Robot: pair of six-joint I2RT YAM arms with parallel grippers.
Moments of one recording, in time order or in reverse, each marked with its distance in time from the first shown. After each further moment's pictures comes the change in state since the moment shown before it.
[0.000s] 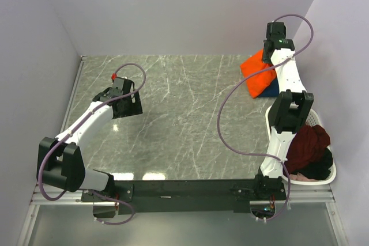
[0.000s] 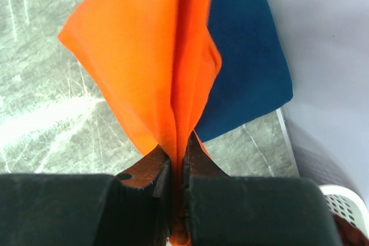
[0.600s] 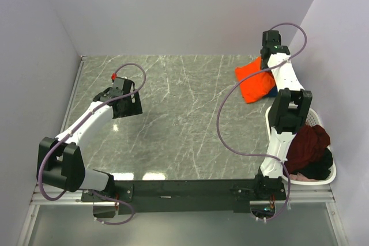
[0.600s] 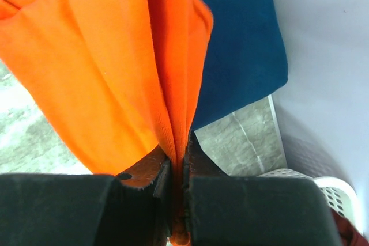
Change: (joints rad) left arm -0.003 0.000 0.000 0.000 -0.015 0.000; right arm 0.010 -0.009 -0.151 0.055 0.066 -0.049
